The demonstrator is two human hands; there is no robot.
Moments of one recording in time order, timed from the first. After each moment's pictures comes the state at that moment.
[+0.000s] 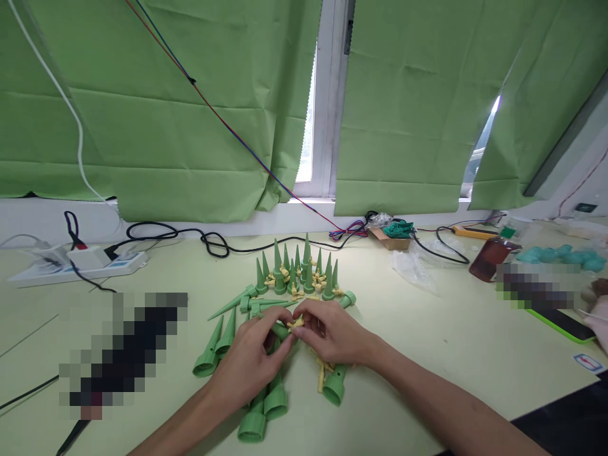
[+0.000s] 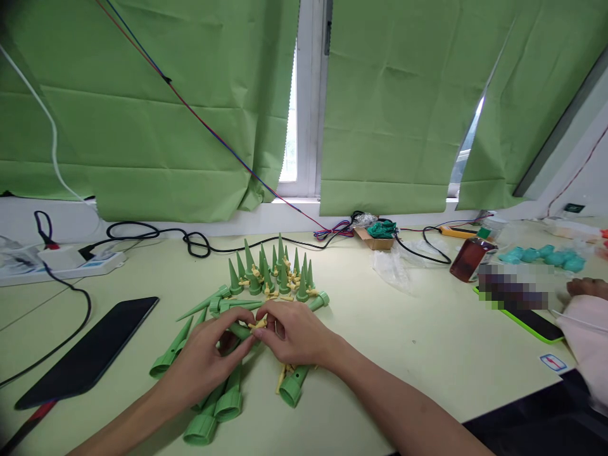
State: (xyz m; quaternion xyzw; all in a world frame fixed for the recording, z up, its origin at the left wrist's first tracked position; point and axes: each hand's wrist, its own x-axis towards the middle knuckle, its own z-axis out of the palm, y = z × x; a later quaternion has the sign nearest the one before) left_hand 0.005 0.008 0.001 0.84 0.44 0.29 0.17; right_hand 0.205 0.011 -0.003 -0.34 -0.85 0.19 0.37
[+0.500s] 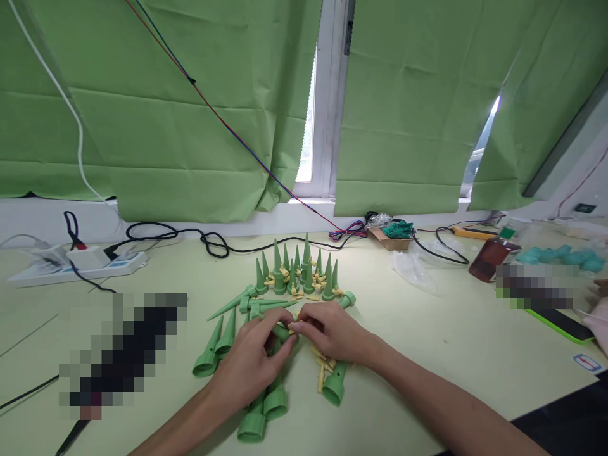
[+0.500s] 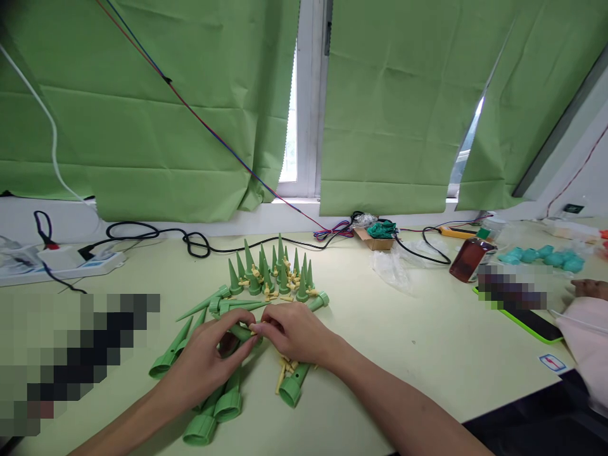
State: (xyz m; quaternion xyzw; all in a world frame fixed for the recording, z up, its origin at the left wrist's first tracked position) left_hand 0.005 0.007 0.000 0.84 0.44 0.28 0.15; right_hand 0.204 0.017 -0.005 -0.35 -0.85 0.17 0.36
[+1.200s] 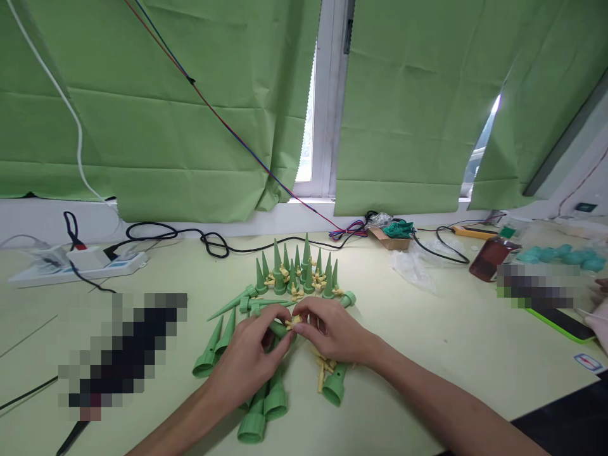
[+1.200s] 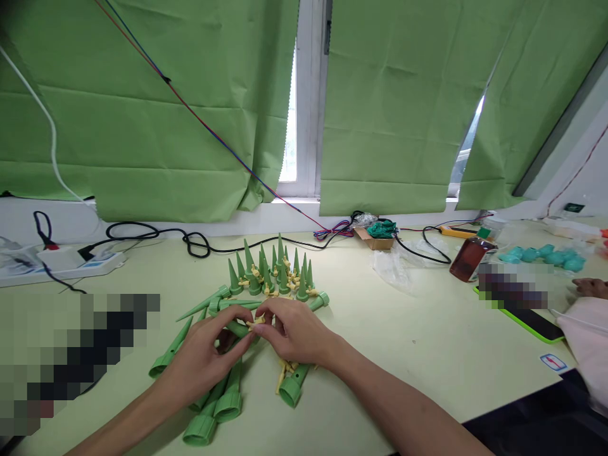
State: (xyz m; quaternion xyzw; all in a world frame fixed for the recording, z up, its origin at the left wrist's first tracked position) left_hand 0.006 0.009 0.005 0.83 0.44 0.29 0.17; right_hand 0.206 0.015 -0.005 -0.35 -0.84 0.18 0.38
